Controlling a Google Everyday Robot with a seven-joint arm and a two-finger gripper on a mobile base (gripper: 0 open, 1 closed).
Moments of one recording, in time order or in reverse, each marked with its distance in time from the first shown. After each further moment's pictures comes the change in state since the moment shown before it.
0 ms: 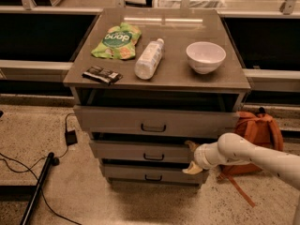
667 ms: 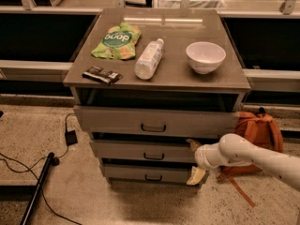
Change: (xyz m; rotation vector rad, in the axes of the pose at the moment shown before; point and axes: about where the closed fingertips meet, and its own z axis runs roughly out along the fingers) arm 0.001 0.002 -0.003 0.002 -0.018 -0.010
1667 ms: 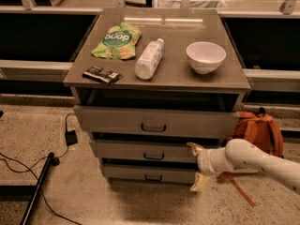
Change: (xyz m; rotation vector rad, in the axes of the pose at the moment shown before) arm -0.017 0.025 -0.032 0.012 -0.025 -0.092
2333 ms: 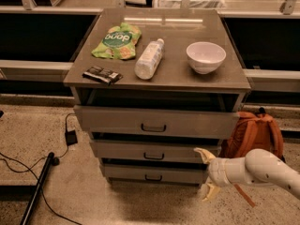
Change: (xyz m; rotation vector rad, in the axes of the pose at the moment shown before) arm -0.016 0.035 -0.050 0.030 -0.094 -0.014
